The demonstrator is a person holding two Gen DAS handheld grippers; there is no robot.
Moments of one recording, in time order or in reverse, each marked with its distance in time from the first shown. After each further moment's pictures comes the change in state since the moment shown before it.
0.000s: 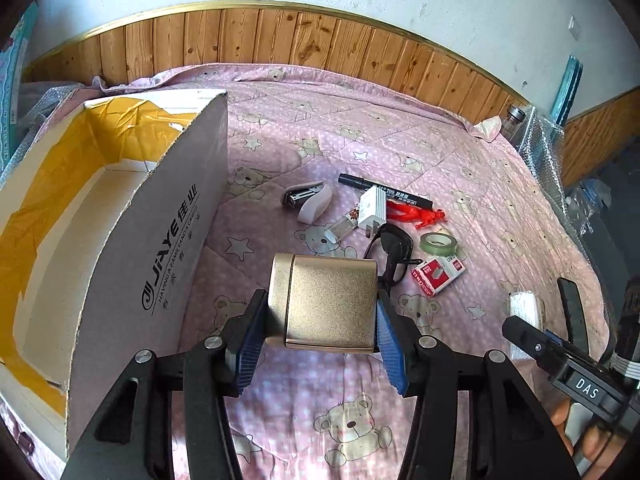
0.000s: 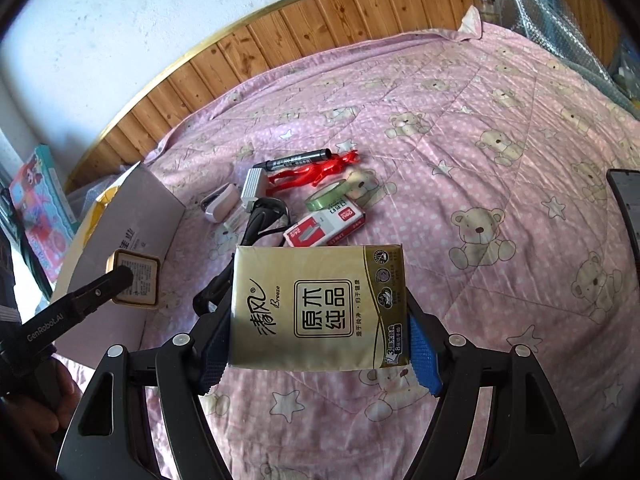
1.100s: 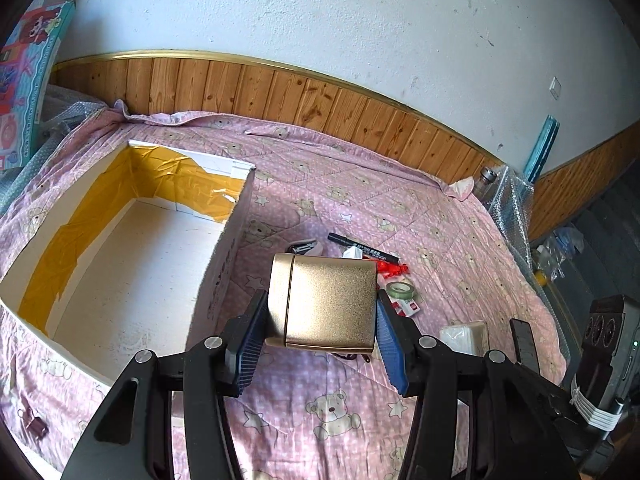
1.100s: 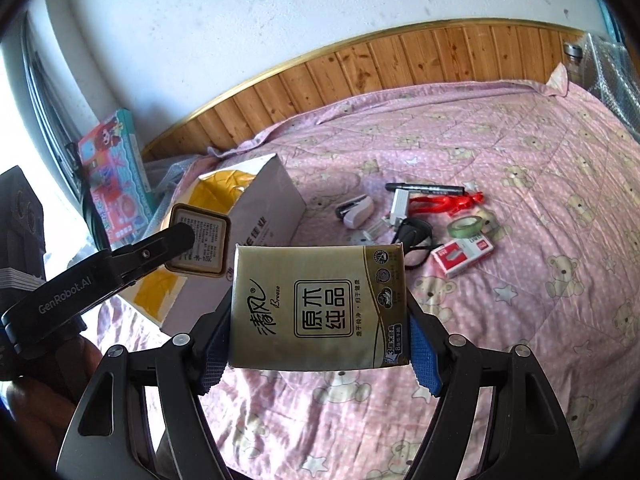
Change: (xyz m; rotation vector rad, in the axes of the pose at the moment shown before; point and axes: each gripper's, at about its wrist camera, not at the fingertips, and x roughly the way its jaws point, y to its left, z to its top) left arm -0.101 0.028 0.007 -0.088 -0.167 -0.076; right arm -0.051 0.122 -0.008 -0.194 -0.038 0.204
